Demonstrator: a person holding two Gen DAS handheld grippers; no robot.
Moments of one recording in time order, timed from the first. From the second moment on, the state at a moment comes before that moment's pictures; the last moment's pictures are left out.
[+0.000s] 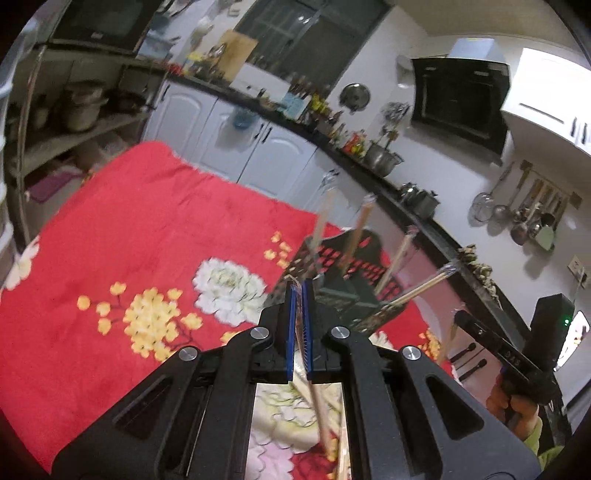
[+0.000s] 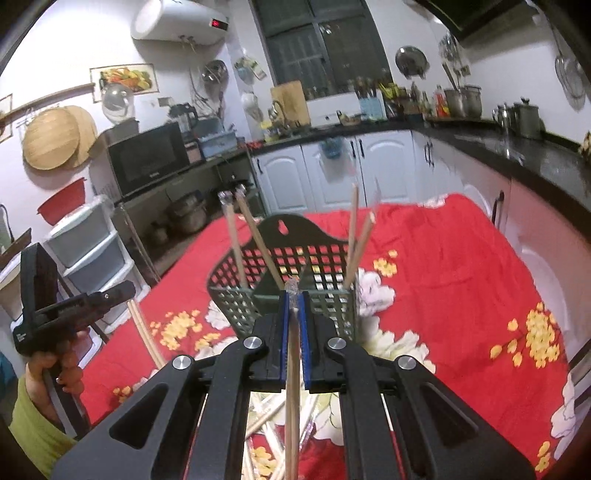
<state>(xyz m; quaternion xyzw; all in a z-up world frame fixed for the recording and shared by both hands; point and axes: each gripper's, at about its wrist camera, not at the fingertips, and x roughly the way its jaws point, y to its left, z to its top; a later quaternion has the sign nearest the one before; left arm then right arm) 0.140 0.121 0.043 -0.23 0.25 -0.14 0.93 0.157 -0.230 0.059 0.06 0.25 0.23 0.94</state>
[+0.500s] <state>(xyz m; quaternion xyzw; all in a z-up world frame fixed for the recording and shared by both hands) 0.136 0.075 0.094 -0.19 0.20 -0.20 0.94 0.140 -0.231 0.093 0.06 0.18 0.24 0.95</state>
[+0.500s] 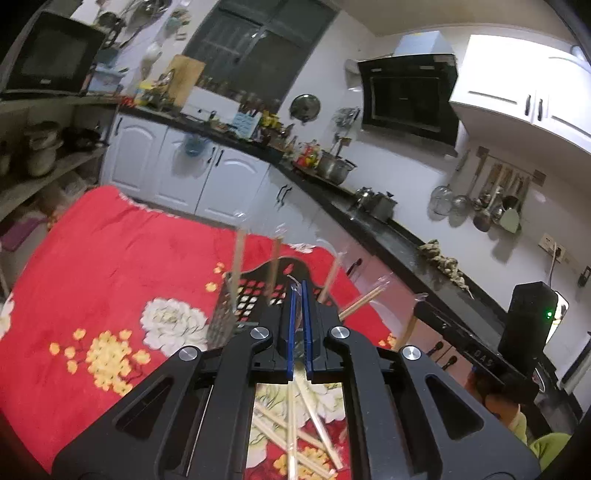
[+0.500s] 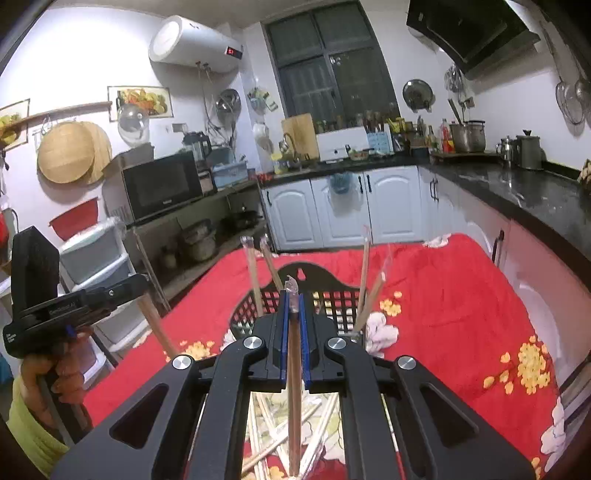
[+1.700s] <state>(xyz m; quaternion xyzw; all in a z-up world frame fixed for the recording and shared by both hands) 0.188 0.007 0.189 -0.14 0.12 -0.26 0.95 0.156 -0.244 0.163 0.08 0.08 0.21 0.97</state>
